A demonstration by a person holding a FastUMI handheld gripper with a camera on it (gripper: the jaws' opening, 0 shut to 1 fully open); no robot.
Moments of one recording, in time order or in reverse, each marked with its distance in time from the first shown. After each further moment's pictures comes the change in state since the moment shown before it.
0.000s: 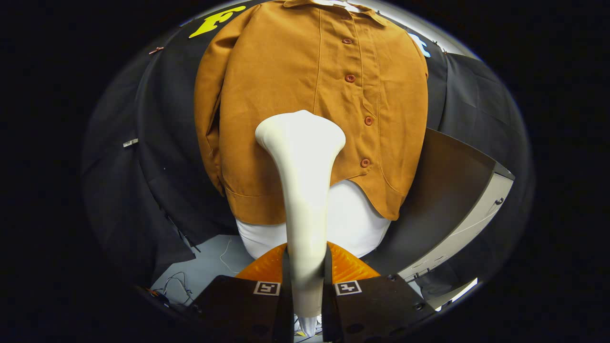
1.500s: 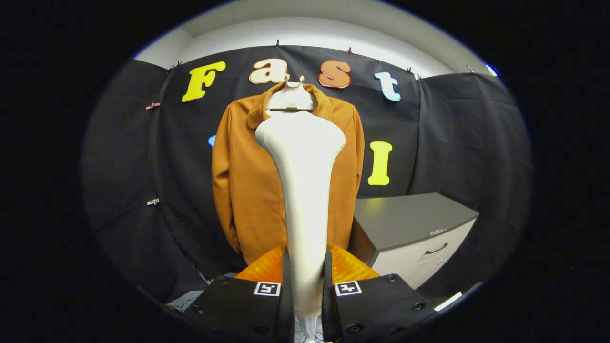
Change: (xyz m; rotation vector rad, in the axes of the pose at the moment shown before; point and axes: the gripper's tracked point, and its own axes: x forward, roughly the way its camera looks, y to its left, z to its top) arm -0.218 -0.099 0.189 0.078 -0.307 0.013
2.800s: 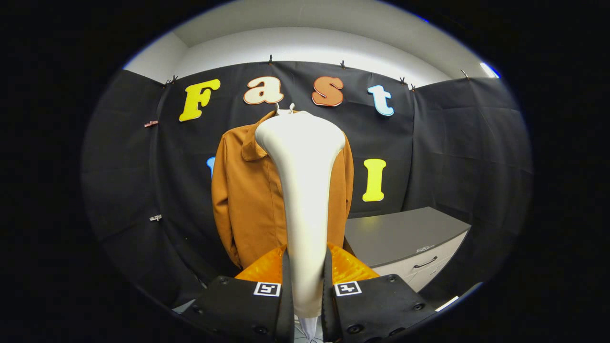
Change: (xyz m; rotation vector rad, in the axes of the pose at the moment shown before) arm -0.019 -0.014 0.054 0.027 -0.064 -0.006
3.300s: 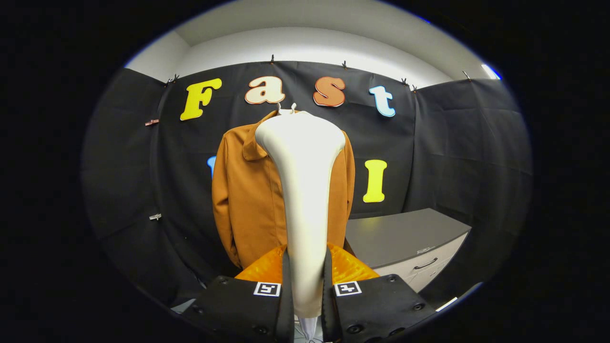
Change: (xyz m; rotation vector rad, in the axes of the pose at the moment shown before) arm 0.004 0.001 0.000 -0.007 -0.002 0.001
